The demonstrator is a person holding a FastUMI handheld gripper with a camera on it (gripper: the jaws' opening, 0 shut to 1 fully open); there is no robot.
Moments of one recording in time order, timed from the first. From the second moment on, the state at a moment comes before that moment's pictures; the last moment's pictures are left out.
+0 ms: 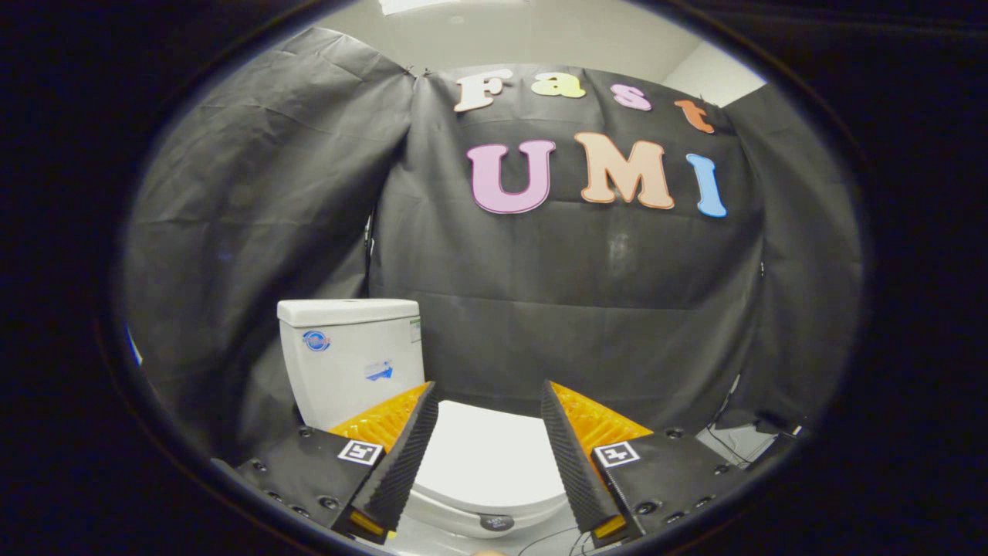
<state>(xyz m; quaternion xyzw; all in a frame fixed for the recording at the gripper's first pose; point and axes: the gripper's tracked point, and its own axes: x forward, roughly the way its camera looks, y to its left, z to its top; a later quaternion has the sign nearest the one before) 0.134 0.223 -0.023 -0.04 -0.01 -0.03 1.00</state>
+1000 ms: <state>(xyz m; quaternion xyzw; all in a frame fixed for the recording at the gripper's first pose) 0.131 0.219 -0.018 -0.02 -0.03 -0.05 1.00</state>
